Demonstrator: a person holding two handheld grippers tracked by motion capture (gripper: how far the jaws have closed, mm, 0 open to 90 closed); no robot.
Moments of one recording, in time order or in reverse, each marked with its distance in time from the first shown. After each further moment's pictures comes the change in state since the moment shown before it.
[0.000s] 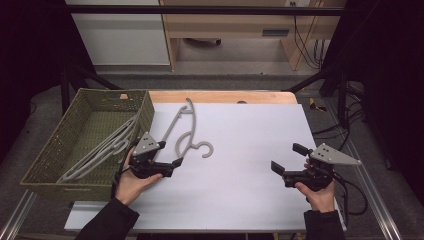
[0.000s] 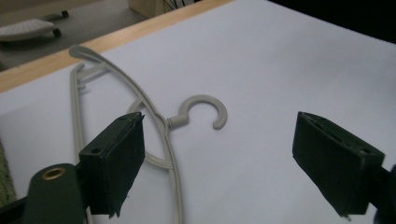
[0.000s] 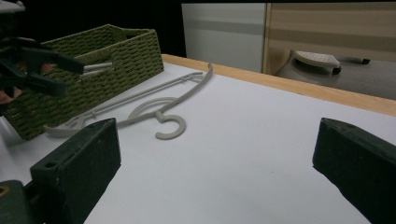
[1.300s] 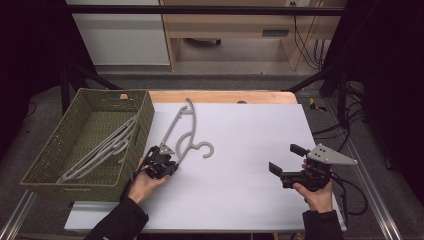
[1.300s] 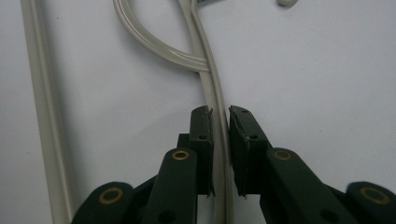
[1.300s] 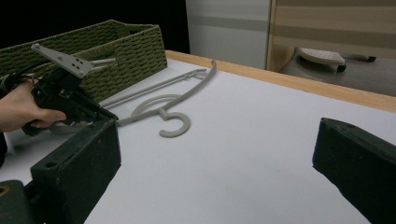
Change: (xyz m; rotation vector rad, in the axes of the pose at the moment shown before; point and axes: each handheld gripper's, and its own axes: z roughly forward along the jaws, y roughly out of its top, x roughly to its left) left arm 0.018 -0.047 0.068 0.362 0.073 -0.041; right arm 0.003 -0.001 0.004 0.014 0.013 -0.007
